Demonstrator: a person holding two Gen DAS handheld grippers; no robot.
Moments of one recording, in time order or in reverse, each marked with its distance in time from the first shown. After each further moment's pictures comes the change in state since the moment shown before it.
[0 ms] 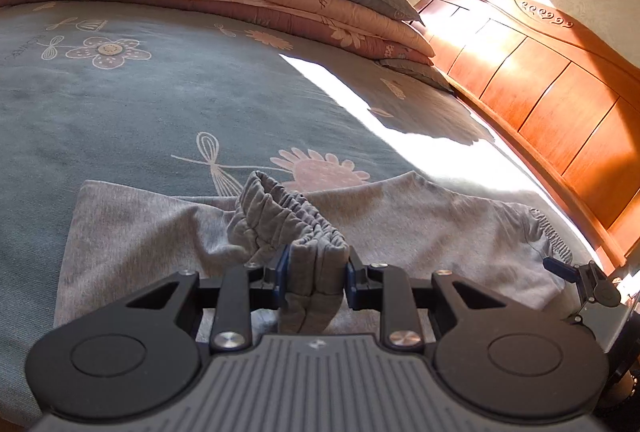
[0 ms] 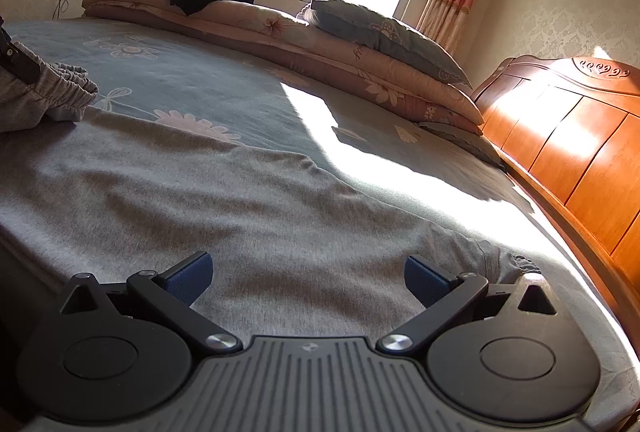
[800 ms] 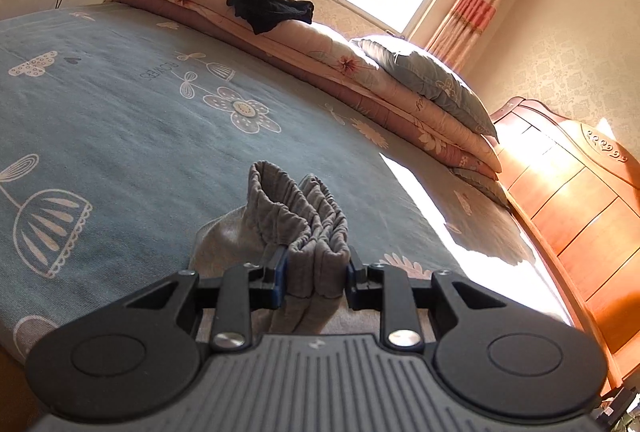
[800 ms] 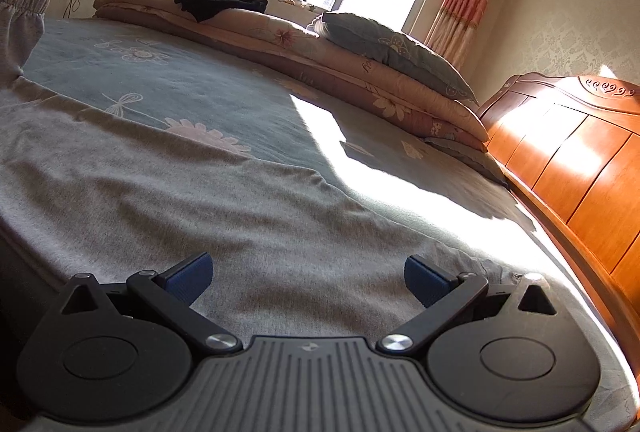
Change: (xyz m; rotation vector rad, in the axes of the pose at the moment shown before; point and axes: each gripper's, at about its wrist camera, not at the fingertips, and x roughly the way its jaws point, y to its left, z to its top) left arm -0.109 0.103 0.032 -0.281 -0.223 0.098; right arm -0.006 0.004 0.008 -0.026 -0.036 0.008
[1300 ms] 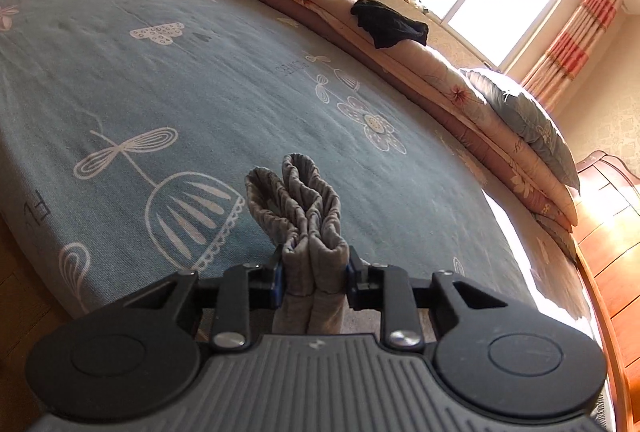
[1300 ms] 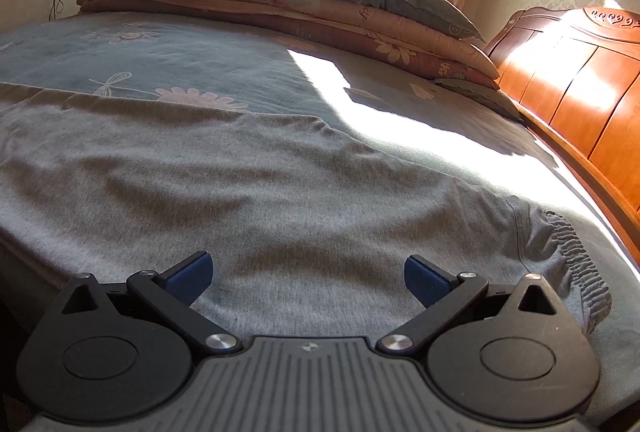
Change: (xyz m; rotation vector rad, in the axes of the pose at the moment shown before) left arm -0.022 0.101 0.000 -0.183 -0.038 0.221; right arm 0.020 -0.004 -0.011 0.069 0.102 0.048
